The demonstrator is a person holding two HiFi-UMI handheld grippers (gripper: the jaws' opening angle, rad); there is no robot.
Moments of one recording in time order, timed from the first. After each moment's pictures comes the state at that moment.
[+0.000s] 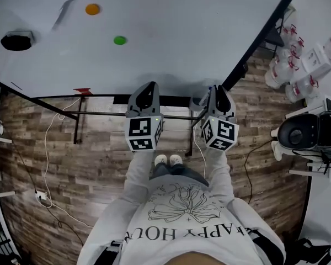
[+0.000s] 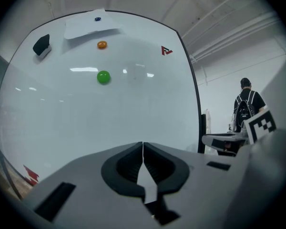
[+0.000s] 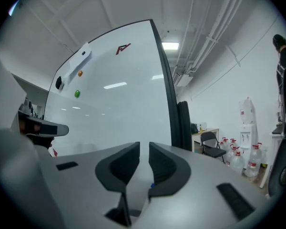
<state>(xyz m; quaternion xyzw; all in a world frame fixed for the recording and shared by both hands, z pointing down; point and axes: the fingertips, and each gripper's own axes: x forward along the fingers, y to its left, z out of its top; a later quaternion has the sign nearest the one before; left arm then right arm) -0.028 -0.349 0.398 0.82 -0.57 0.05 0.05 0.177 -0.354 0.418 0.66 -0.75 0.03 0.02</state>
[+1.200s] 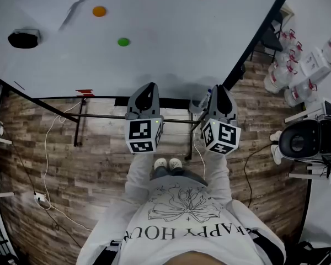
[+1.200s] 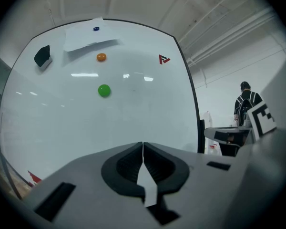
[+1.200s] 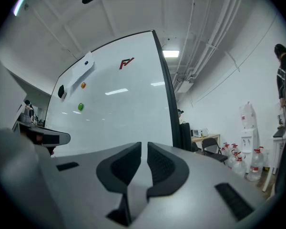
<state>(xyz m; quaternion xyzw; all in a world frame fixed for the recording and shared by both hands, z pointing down) -0.031 -0.336 0.374 0.81 -0.58 0.03 0.03 0.171 -0.337 0.374 0.66 -0.75 0.00 -0.01</state>
